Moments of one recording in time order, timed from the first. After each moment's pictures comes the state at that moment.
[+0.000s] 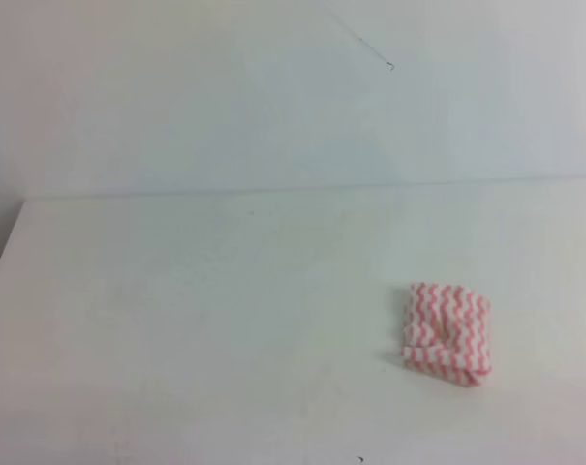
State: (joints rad) left arm 0.00 -0.02 0.04 -0.20 0.31 0.01; right arm -0.09 -0.01 0.01 -0.04 0.29 0.06
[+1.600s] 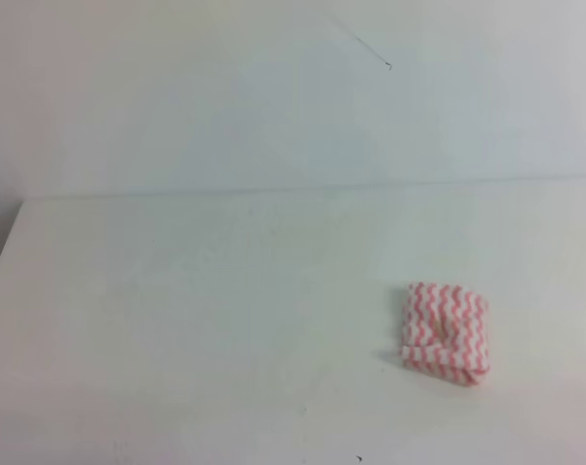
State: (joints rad) left arm 0.00 0.00 0.04 -0.20 0.31 0.01; right arm -0.09 -0.01 0.01 -0.04 0.30 0.06
